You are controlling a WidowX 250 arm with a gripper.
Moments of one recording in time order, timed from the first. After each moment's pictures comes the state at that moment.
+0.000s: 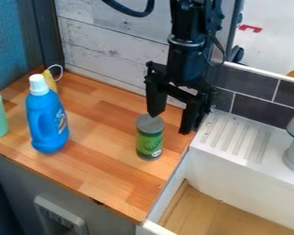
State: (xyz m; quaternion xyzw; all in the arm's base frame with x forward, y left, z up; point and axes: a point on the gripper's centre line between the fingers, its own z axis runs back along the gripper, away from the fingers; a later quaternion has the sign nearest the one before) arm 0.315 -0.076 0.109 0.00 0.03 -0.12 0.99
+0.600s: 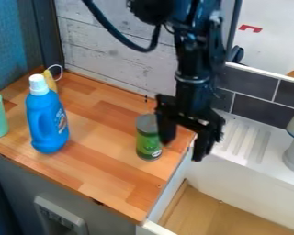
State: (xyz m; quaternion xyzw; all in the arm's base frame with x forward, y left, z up) arm 0.316 -0.098 0.068 -0.04 0.02 -0.11 0.99
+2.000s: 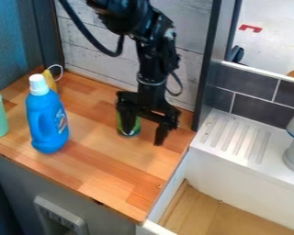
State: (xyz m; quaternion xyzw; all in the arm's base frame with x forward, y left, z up) arm 0.348 -0.014 0.037 0.04 -0.03 0.05 1.00
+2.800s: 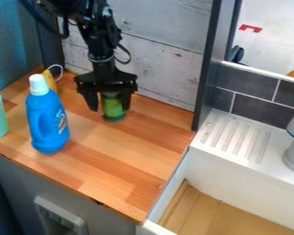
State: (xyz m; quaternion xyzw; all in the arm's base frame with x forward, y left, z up) arm 0.375 0.075 0.042 0.00 -0.10 0.25 0.96
